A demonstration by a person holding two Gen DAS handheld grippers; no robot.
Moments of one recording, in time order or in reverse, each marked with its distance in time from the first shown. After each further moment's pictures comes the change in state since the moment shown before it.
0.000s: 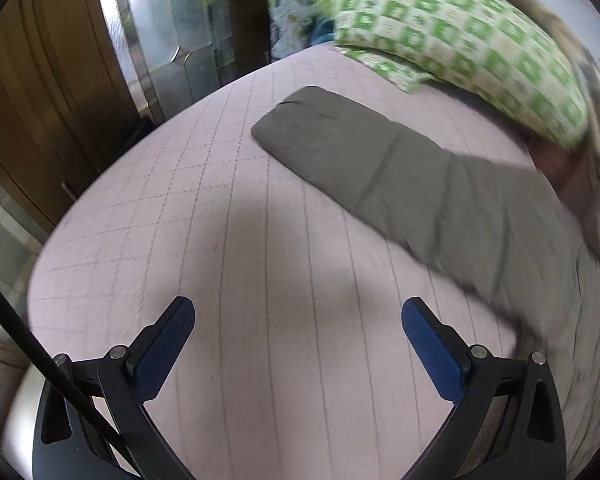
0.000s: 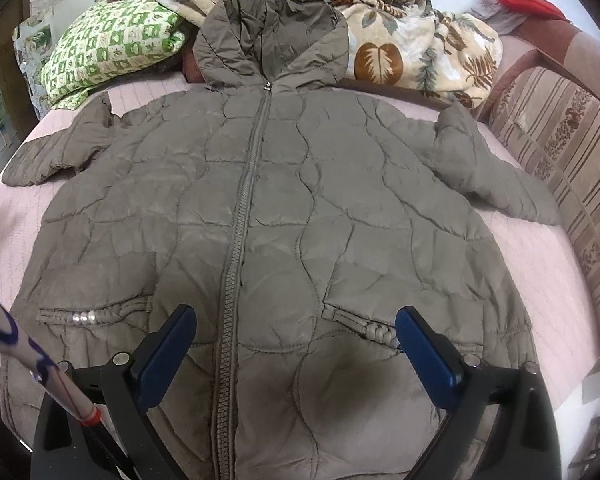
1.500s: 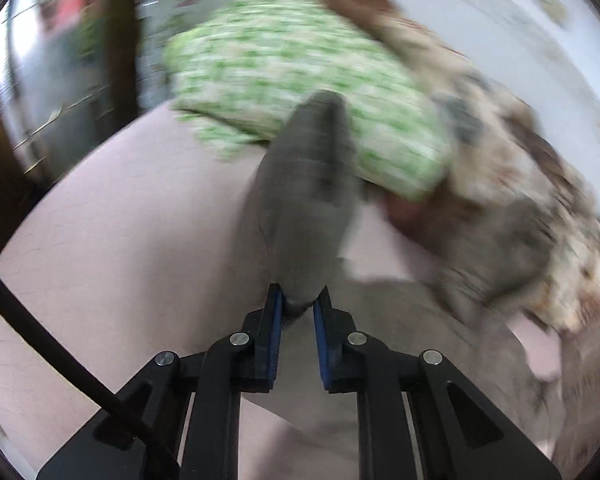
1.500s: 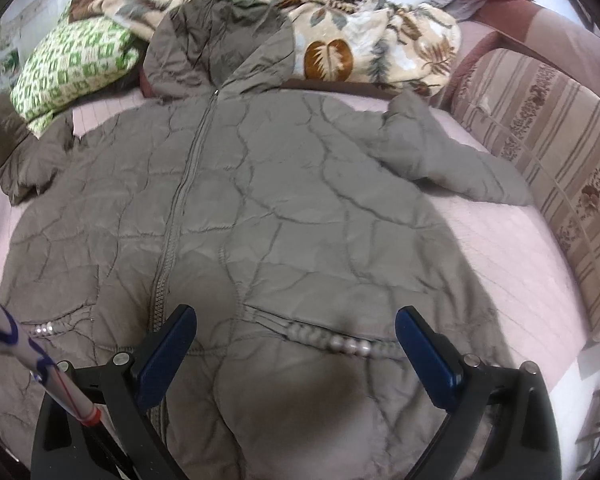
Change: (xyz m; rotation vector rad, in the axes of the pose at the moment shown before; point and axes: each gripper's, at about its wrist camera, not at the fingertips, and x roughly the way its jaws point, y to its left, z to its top) left arm -0.083 -0.179 0.046 0.142 -0.066 -0.381; right arm -0.008 -0.047 -0.008 0.095 -0.036 -0.081
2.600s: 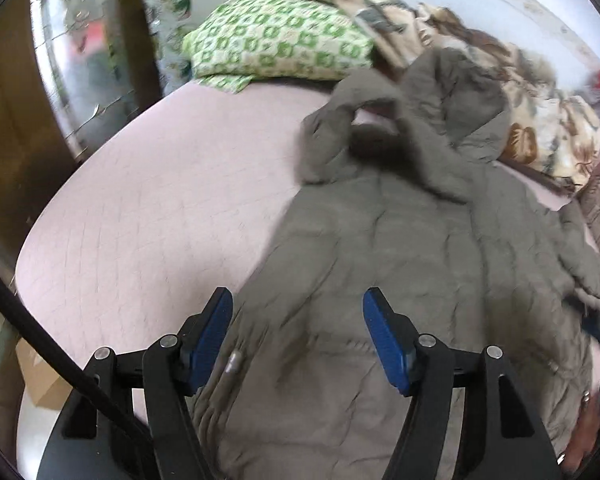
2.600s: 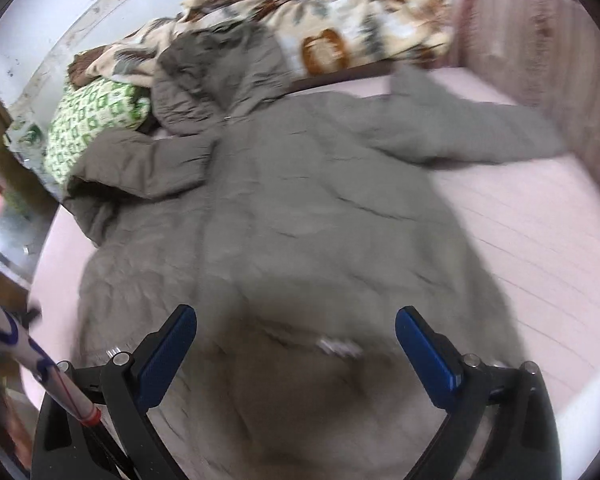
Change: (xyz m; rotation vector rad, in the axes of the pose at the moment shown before) left arm -0.117 -0.014 -0.259 0.158 -0.008 0.171; right arm 0.001 -0.055 0.023 0.172 0.060 0.311
